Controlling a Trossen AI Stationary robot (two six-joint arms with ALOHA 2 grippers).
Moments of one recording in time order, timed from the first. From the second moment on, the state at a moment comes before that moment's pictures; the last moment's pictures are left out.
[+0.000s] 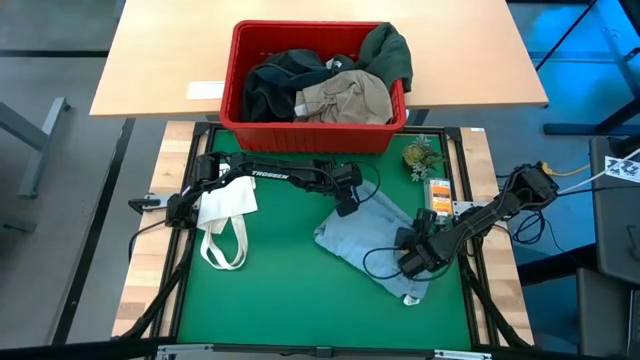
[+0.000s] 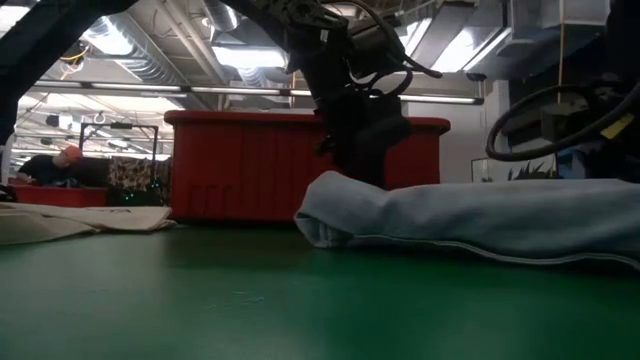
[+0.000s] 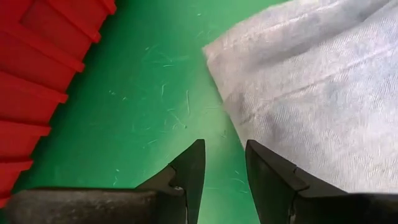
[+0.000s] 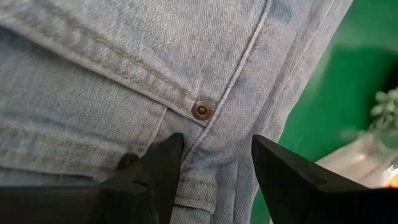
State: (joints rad) left arm 0.14 2.16 1.70 -0.57 -0.28 -0.20; right arm 0.28 1.48 0.69 -0.98 0.38 0.82
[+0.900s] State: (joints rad) left arm 0.03 2.01 1.70 -0.80 -0.01 -0.15; right arm 0.28 1.48 0.97 -1.10 0.39 0.75
